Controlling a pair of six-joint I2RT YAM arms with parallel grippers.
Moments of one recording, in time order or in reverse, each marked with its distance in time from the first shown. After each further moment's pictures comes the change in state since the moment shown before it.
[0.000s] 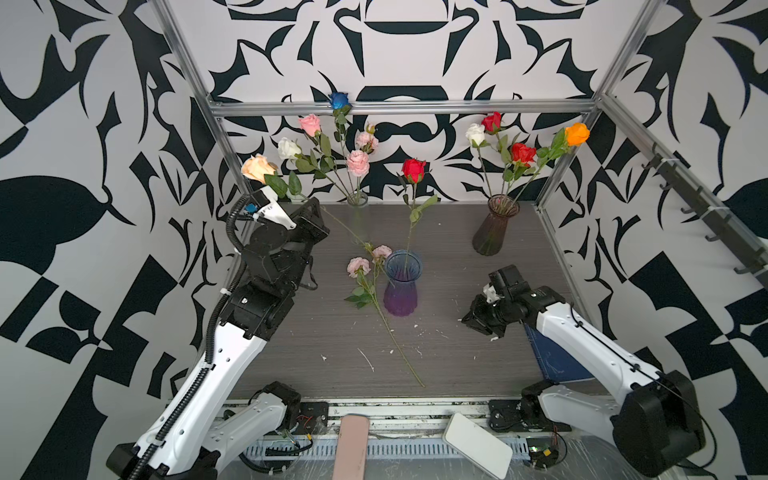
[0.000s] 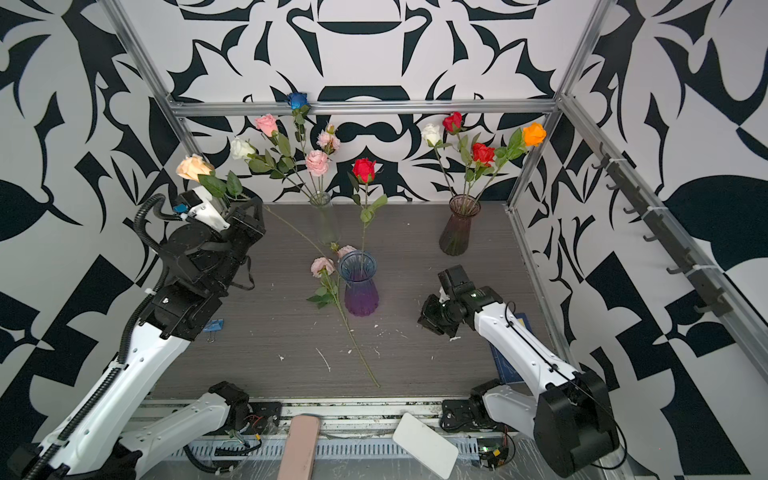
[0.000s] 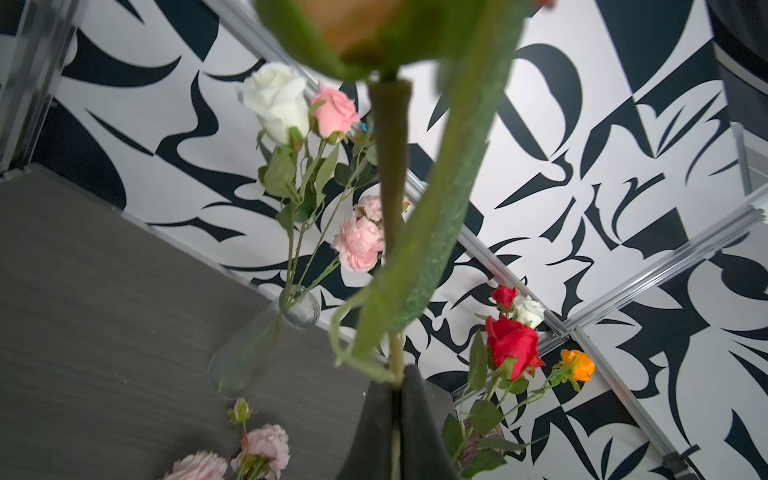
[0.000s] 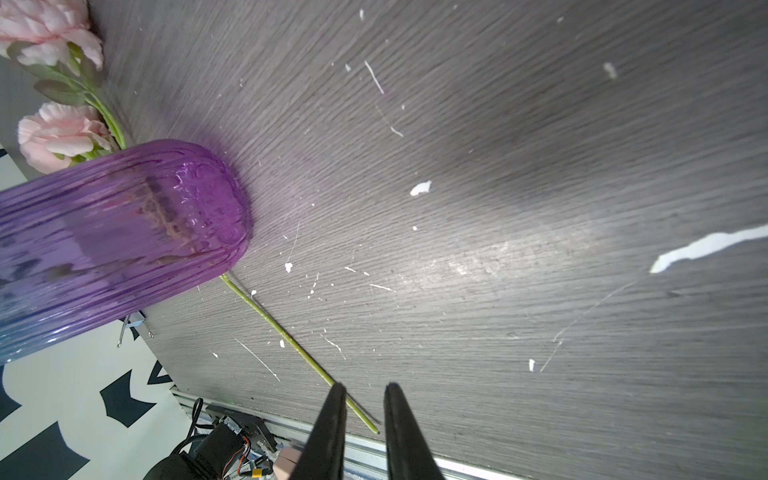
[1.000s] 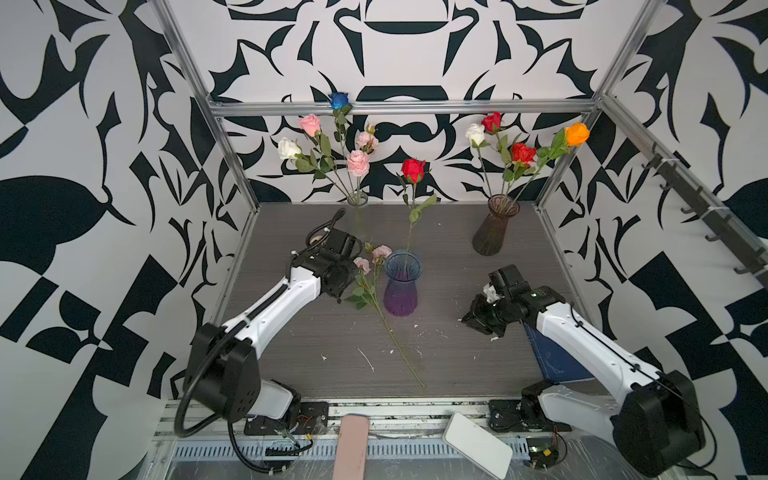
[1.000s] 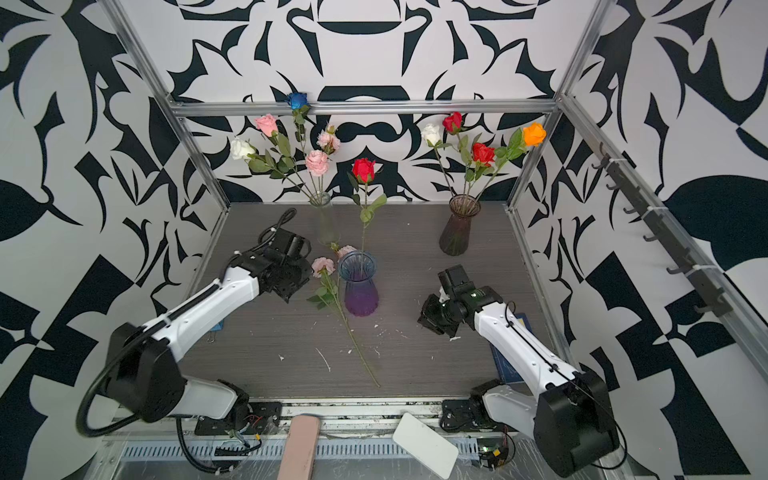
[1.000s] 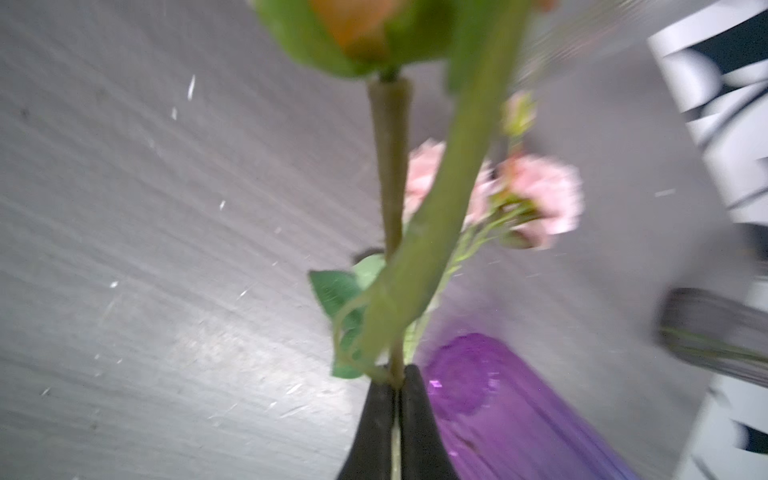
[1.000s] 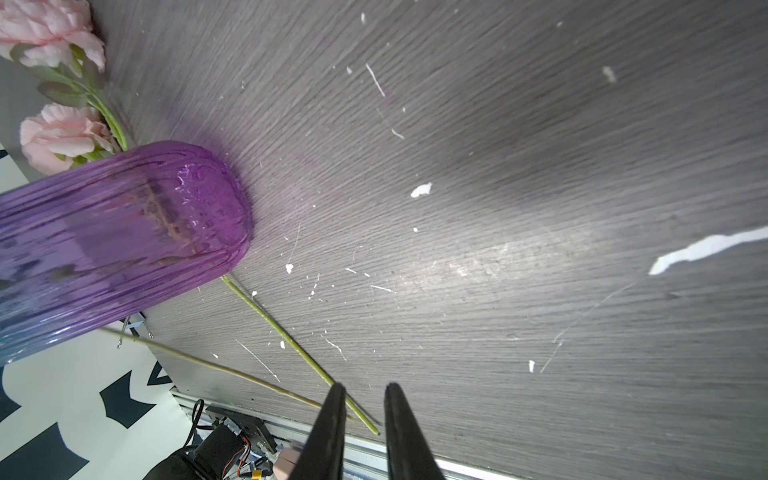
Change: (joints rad) left arm -0.001 0.412 -0.076 -0.505 0.173 -0.348; right arm 0.000 0.000 0.002 0.001 0.003 0.000
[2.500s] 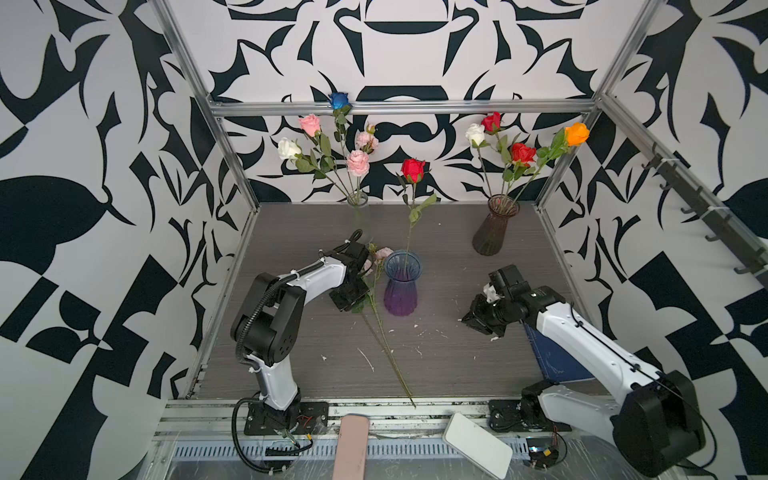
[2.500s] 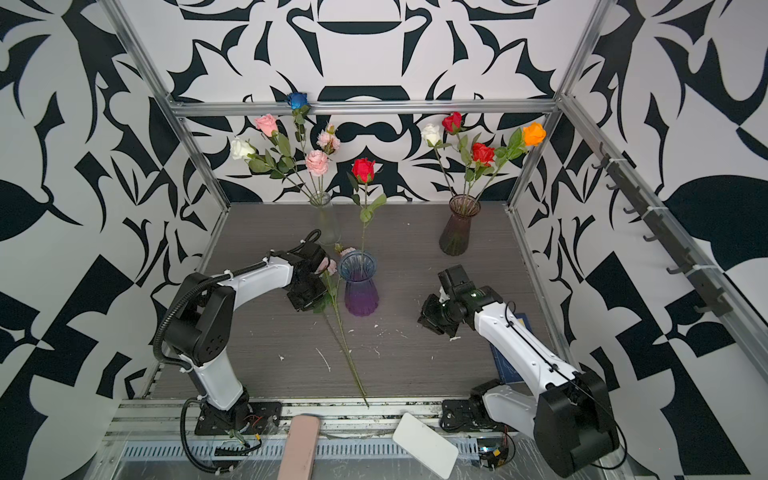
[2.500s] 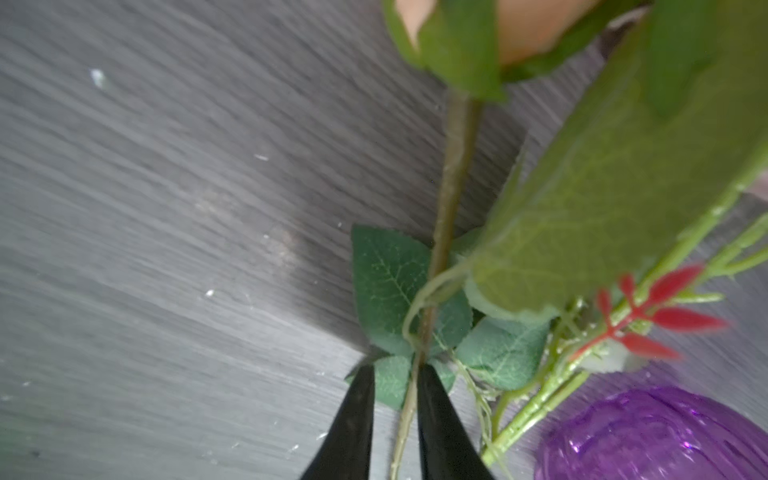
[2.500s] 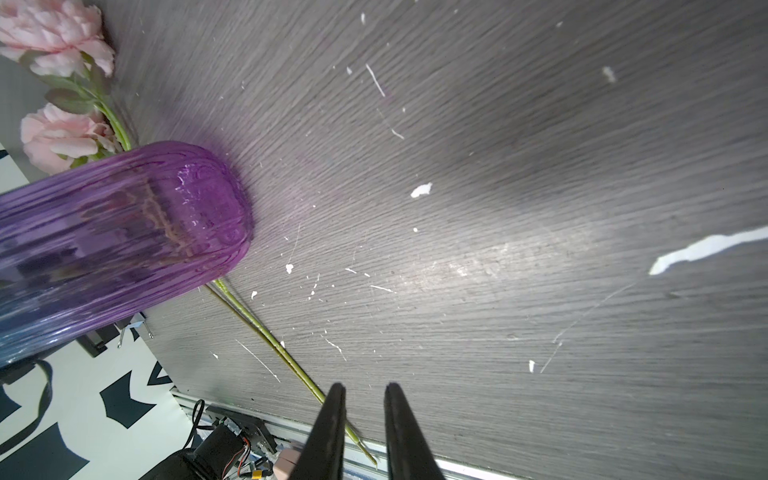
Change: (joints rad) left arm -0.001 0.428 0.048 -0.114 0.175 0.025; right arm 0.000 0.000 0.000 0.000 0.000 0.000
